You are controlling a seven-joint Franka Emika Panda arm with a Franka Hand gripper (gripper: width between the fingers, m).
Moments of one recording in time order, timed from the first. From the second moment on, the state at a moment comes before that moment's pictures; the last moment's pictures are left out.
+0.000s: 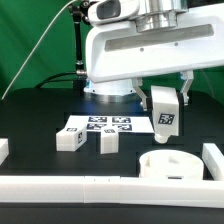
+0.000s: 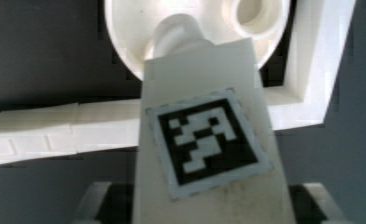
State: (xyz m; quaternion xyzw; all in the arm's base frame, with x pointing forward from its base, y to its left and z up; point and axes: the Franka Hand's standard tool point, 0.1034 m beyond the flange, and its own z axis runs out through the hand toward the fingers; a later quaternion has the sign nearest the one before) arm 0.636 0.037 0.124 -0.99 0.05 -0.10 0.09
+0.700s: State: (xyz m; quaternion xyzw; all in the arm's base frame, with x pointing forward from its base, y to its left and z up) arm 0.653 0.032 0.125 -0.96 0.06 -0.26 0.05
